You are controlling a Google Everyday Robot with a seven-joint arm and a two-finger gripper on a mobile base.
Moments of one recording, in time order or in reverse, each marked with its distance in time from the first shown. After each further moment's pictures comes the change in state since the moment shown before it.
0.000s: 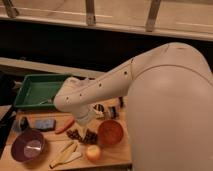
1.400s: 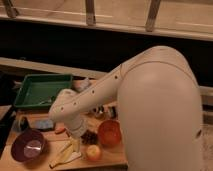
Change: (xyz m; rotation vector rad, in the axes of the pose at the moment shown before) arm 0.006 0.068 0.029 -0.102 0.028 -0.198
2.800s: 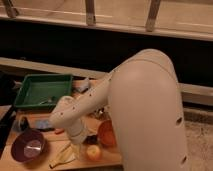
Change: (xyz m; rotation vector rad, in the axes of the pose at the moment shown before) arm 0.012 0.013 0.030 -0.034 0.076 -0.027
